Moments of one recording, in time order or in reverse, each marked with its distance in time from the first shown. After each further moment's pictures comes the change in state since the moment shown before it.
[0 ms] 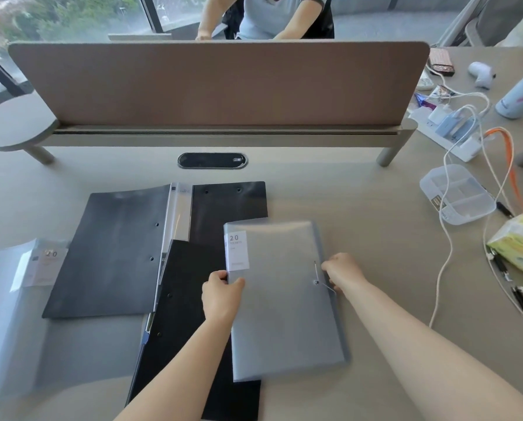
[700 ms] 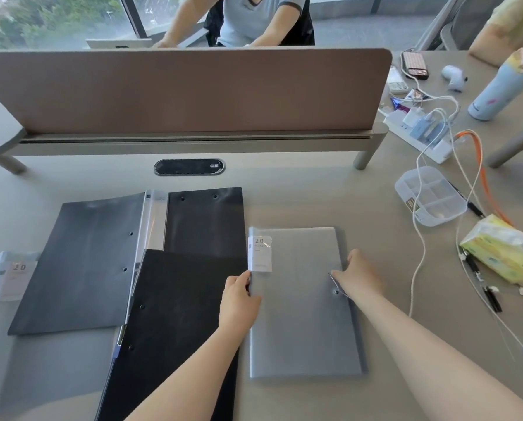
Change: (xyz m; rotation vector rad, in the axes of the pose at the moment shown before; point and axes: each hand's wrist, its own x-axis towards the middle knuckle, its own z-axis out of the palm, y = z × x) left_hand -0.015 0.007 0.071 0.284 -0.178 0.325; right_hand 0.006 0.045 -0.064 -0.335 0.201 -0.004
